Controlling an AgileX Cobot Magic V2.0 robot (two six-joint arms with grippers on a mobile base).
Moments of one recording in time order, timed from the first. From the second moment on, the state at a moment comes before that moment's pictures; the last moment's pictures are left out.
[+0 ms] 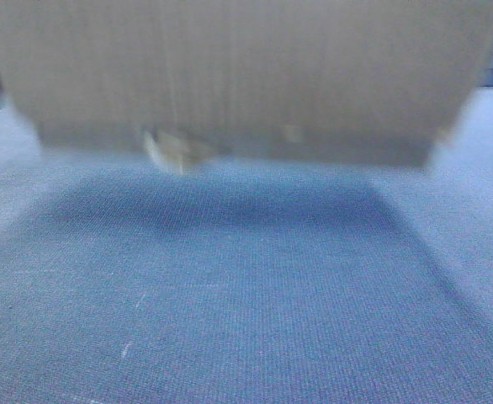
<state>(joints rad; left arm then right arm) -0.44 1.59 -1.87 0.35 1.18 -0.55 0.35 1.49 -1.63 -0.30 1.02 0.41</state>
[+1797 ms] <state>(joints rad) -0.44 1.58 -1.95 0.51 1.03 -0.53 0.35 1.49 -1.74 -0.43 0.82 0.56</state>
